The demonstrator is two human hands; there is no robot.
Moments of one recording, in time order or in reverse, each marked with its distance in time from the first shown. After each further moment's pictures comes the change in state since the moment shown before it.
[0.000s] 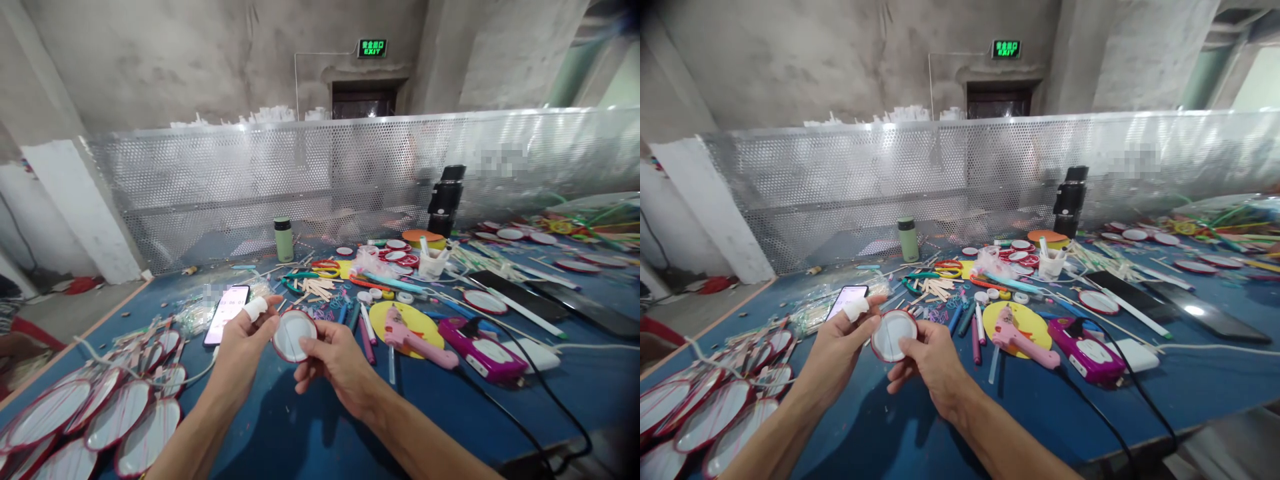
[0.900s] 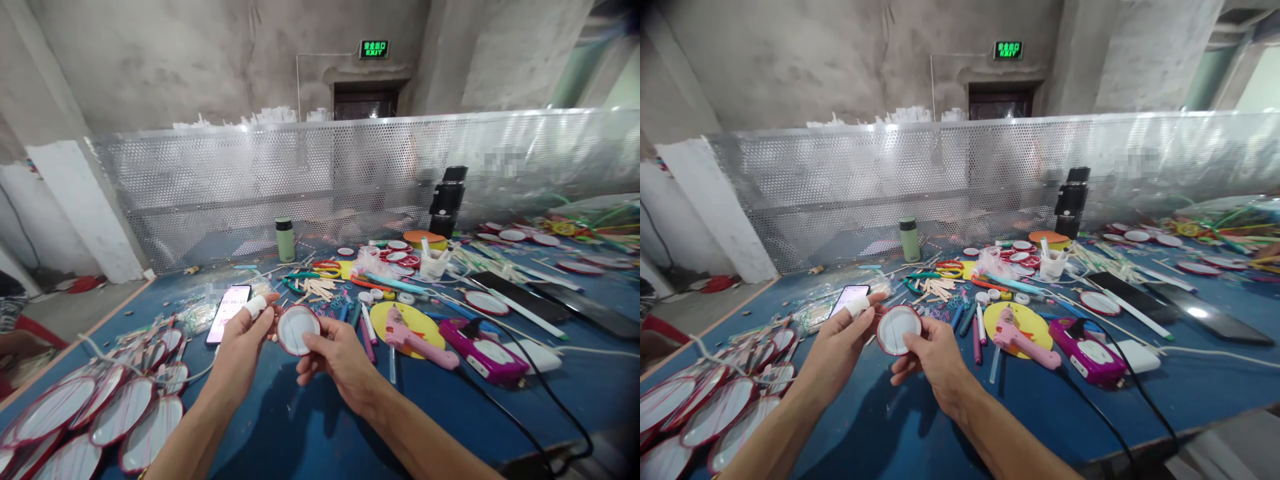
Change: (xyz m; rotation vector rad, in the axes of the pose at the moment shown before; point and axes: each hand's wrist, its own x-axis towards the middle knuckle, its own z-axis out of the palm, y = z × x) left_hand -0.002 0.004 -0.001 -0.038 -0.010 -0.033; right_hand 0.003 0.000 -0.002 -0.029 0.024 -0.034
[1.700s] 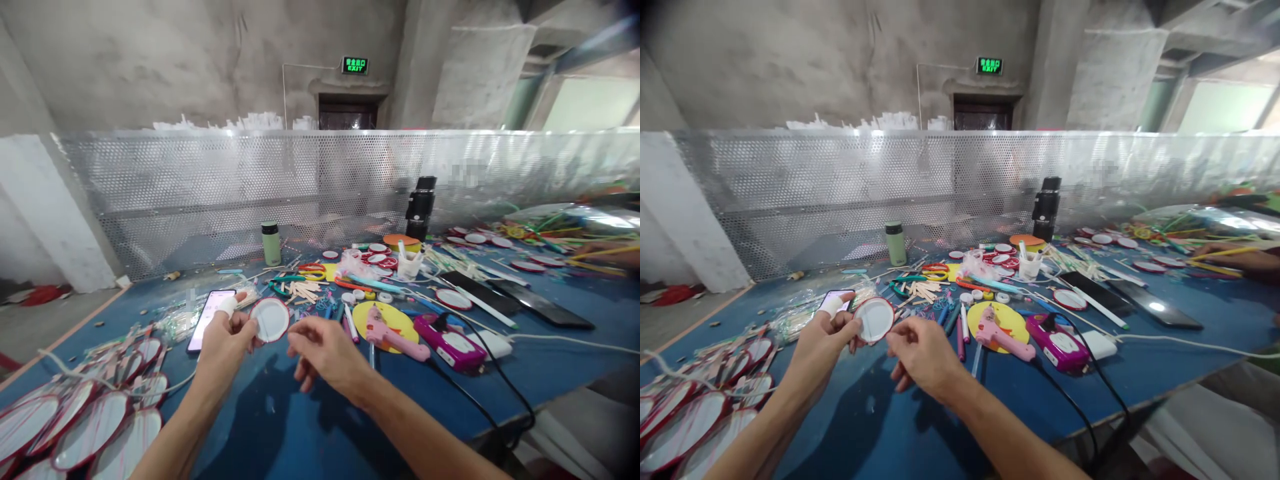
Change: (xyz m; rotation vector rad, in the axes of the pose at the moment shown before) left_hand 0.008 -0.003 -0.003 0.285 0.059 0.139; right_hand -0.013 -0.020 -0.013 -0.392 -0.027 -0.063
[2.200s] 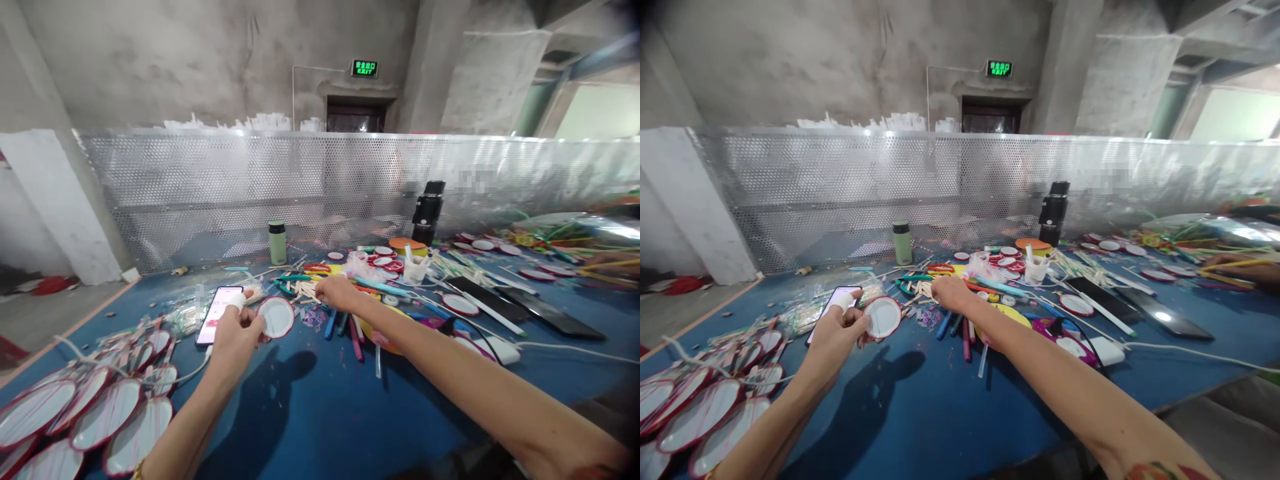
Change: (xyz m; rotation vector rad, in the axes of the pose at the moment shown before) left_hand 0.009 -0.015 -0.005 0.048 0.038 0.007; right_hand 0.117 -0.001 -0.076 -1.501 -0.048 -0.278
